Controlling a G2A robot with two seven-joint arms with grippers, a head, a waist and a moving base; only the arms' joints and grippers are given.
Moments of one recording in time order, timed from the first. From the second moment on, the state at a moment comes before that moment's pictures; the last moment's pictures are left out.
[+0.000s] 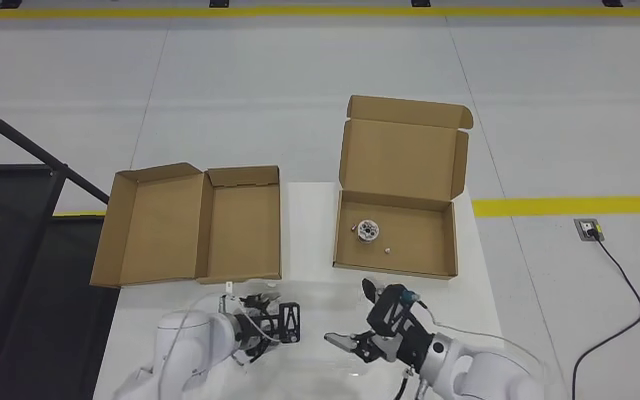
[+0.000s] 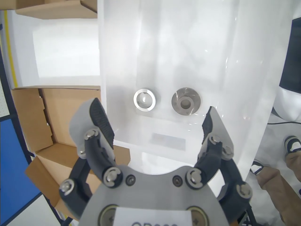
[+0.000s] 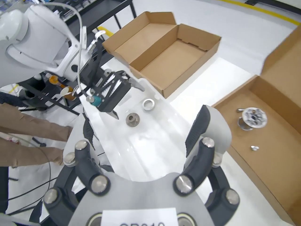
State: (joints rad) left arm 1.17 -1.06 -1.20 -1.89 1.69 -1.01 -0.67; right arm -1.45 -1.40 1.39 -2.15 -1.11 -0.55 0.64
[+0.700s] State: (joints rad) left arm 1.12 -1.05 -1.11 -1.80 1.65 -1.00 -0.76; right arm -1.60 -1.39 1.51 -2.25 -1.12 -0.46 0.49
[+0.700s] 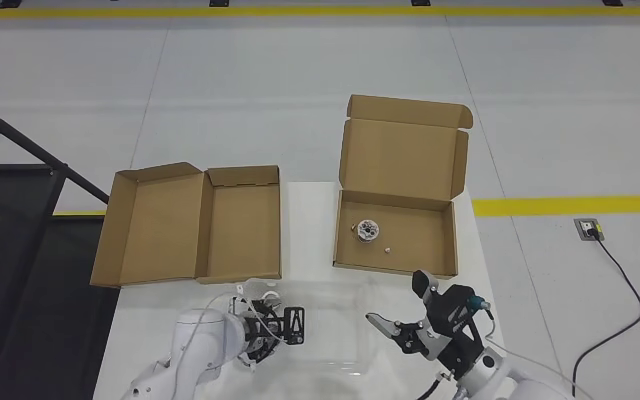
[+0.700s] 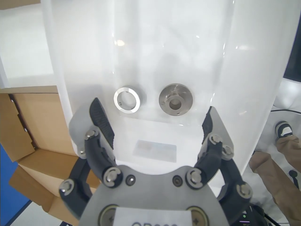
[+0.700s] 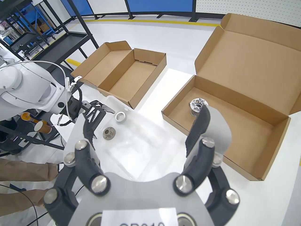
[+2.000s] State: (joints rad) left arm 0.85 -1.00 -0.81 -1.55 1.36 -0.94 -0.88; right arm -1.60 -1.39 1.51 -2.25 -1.12 -0.46 0.49
